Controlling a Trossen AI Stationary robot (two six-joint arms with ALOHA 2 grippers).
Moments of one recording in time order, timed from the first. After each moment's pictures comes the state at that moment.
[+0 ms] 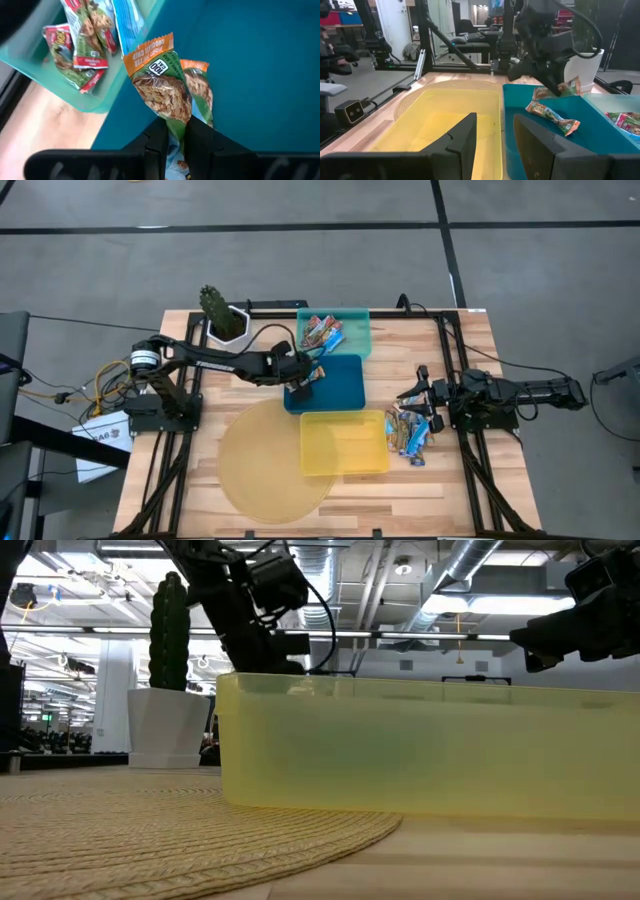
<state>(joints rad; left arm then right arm) 0.15 1.70 1.04 -0.32 -0.38 -0.15 0.02 0.10 0.01 0.03 -0.13 -0.04</state>
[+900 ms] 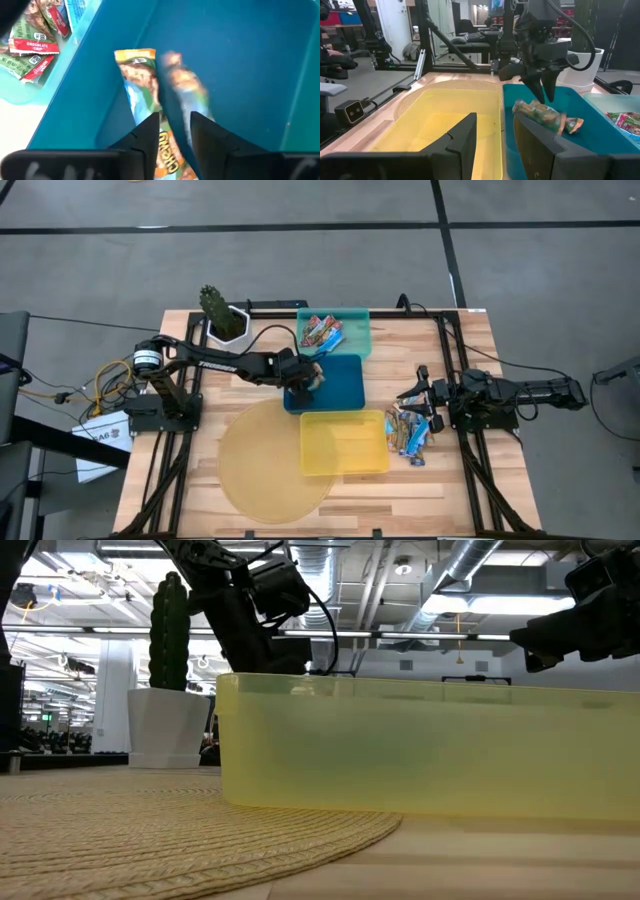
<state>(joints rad) 0.15 1.72 1.04 -0.32 -0.20 -0.20 0.02 0.10 0.01 0.03 -0.13 -0.04</state>
